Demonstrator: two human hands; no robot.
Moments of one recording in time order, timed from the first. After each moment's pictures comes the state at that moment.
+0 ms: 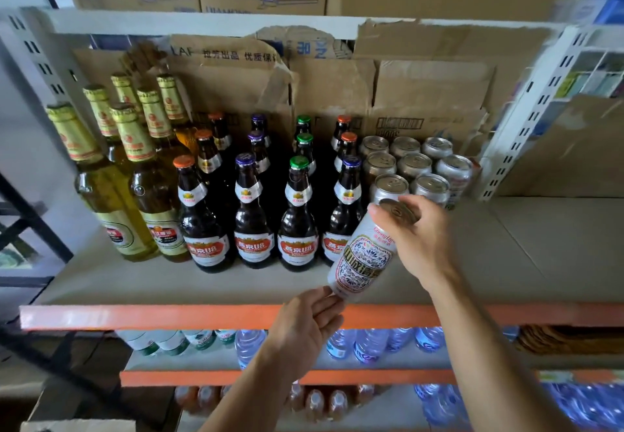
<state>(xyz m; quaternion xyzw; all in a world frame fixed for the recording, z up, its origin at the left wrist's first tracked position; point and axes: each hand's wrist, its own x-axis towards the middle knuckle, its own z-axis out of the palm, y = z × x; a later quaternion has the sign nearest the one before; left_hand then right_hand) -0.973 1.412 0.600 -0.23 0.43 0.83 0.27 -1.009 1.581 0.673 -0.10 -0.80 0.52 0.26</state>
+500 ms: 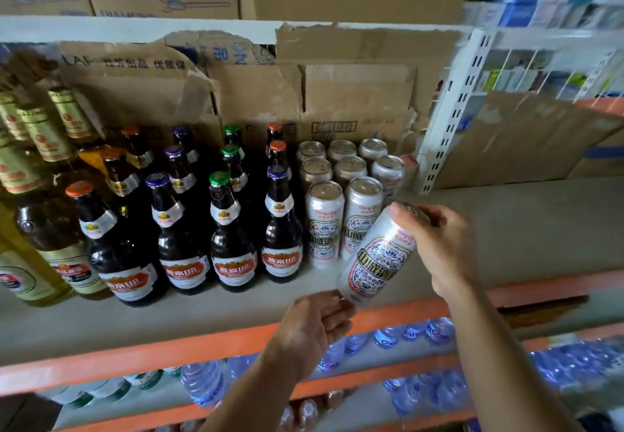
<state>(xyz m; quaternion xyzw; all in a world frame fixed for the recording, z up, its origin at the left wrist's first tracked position) -0.984 1.497 0.604 -0.13 0.48 0.78 0.36 -0.983 1.680 0.676 -0.21 -0.72 0.59 0.31</state>
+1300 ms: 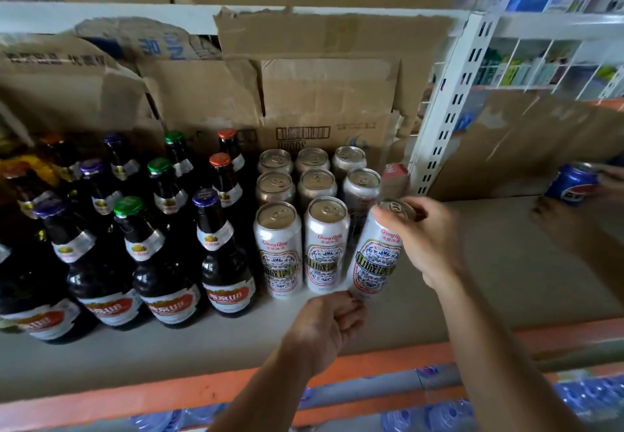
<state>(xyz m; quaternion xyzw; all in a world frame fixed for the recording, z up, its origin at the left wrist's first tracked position) -1.036 1.609 0.587 -0.16 0.45 0.79 0.38 -1.057 1.767 0.662 -0.13 -0.76 0.57 0.27</state>
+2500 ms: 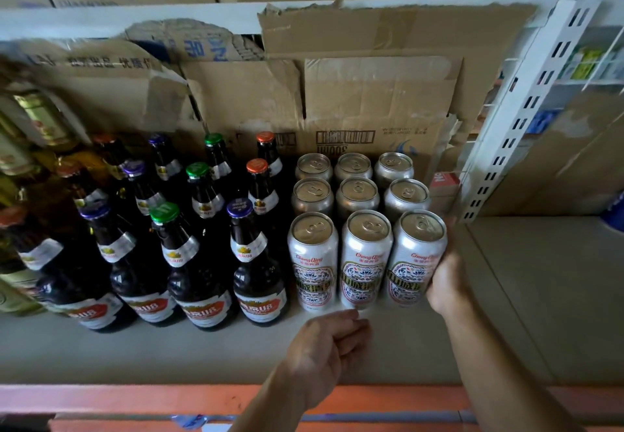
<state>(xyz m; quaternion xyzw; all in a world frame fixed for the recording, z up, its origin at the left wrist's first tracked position) -1.040 1.569 0.585 -0.21 0.43 0.82 0.32 -1.103 1.755 0.601 -0.13 -0.48 0.87 0.09</state>
